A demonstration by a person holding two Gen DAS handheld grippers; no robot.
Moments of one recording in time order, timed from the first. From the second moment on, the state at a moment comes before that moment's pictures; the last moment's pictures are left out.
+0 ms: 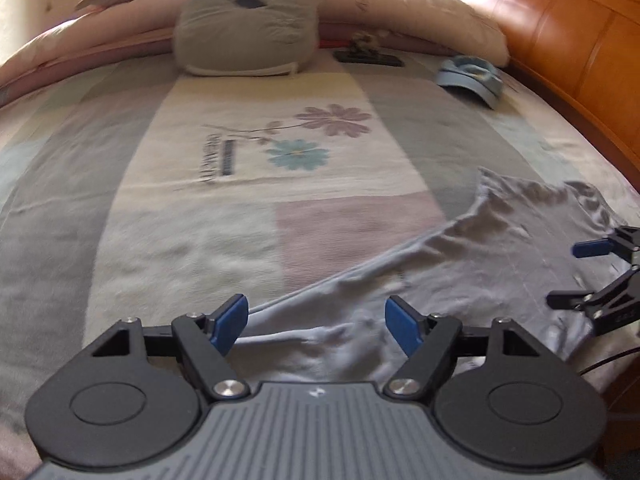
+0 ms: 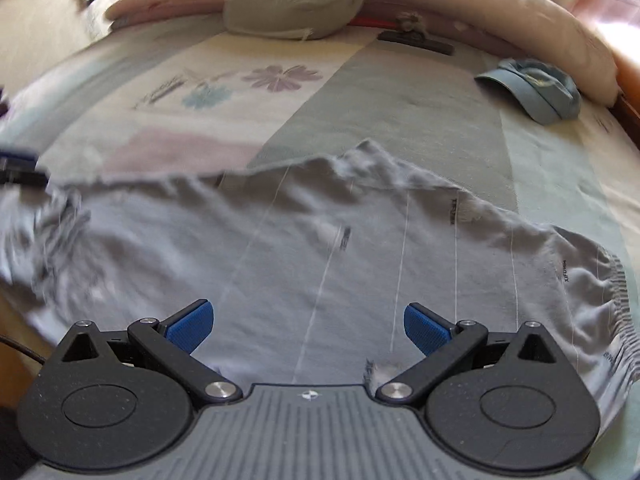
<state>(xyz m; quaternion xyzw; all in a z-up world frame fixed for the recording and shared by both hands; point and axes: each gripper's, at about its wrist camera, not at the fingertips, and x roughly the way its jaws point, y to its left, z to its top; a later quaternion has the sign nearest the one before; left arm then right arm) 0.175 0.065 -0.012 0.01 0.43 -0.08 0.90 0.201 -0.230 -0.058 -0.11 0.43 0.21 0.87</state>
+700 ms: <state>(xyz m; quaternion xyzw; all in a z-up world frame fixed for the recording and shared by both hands) 0.210 -0.045 -0.022 0.05 0.45 -0.19 0.87 0.180 -0.347 -0.062 0.05 0.37 0.11 0.92</state>
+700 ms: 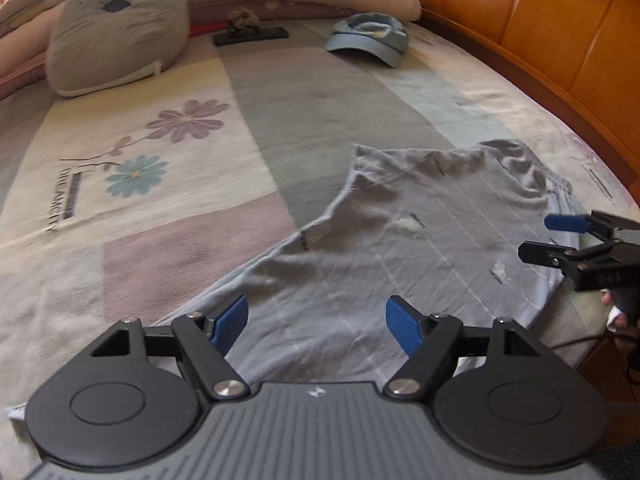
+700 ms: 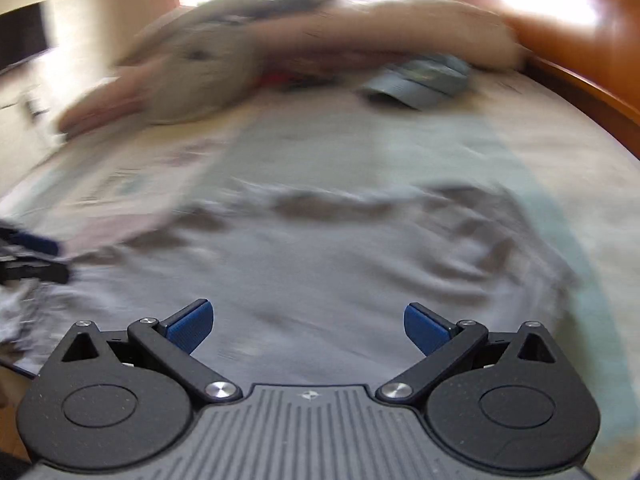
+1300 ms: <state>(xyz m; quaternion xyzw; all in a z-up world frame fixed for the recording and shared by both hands) 0.223 -0.078 -0.057 0.08 0.50 -0.23 0.83 0.188 -0.369 -0.068 0.11 0.40 0.07 0.91</state>
